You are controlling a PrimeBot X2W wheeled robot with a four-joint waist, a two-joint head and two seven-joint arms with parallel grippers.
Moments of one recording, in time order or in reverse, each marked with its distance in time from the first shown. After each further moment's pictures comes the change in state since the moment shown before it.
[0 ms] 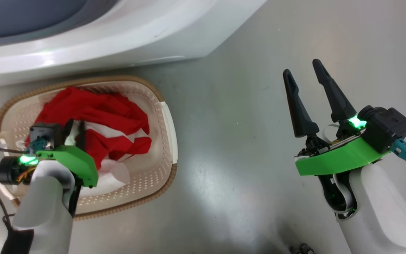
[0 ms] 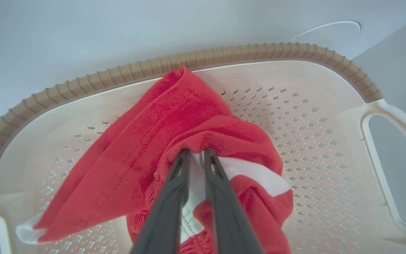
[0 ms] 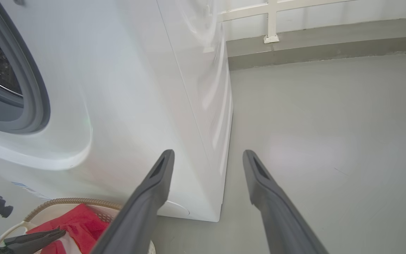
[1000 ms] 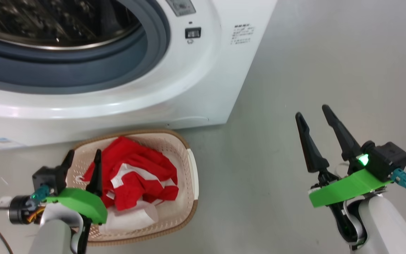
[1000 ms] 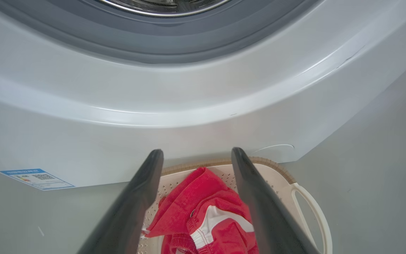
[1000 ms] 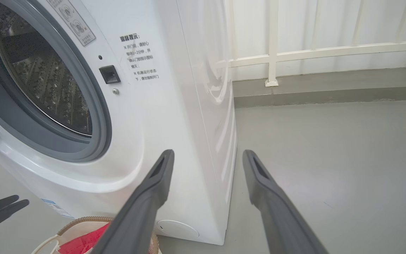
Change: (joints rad) left arm 0.320 -0.037 0.058 -0.370 -0.051 -0.001 0.000; right arm 0.148 -0.052 -0.025 0.054 0.011 0.000 0.000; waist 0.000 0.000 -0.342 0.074
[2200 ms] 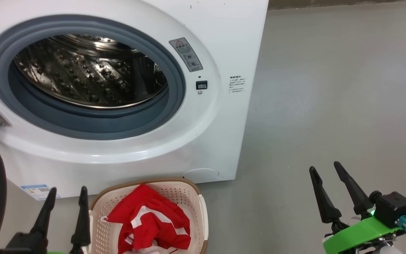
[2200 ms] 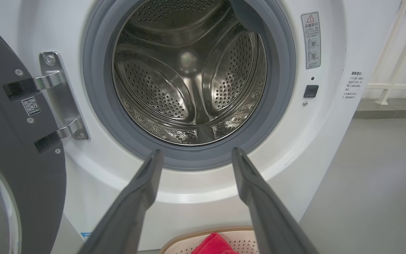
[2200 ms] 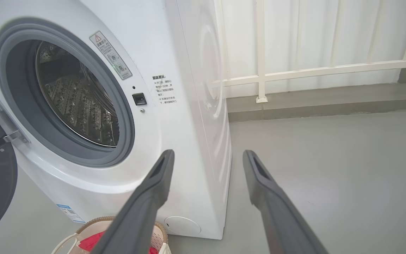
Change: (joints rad) left arm 0.444 -0.027 0.104 -0.576 0.015 0.000 0.000; right arm 0.238 -0.023 -0.039 0.002 0.024 0.000 0.000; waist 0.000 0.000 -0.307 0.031
